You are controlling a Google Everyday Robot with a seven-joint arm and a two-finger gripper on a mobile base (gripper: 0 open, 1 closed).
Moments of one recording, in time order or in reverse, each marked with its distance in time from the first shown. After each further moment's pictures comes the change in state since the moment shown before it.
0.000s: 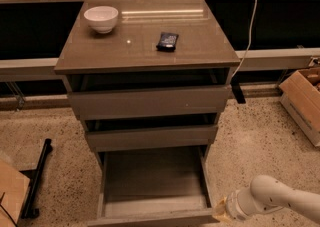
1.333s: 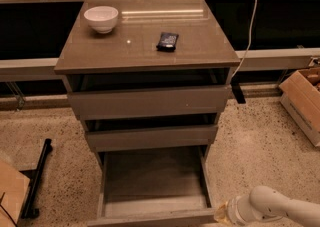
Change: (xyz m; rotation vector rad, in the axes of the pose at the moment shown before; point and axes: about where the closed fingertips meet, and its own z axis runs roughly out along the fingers) arm 0.034 -0.013 0.031 0.085 0.022 -0.007
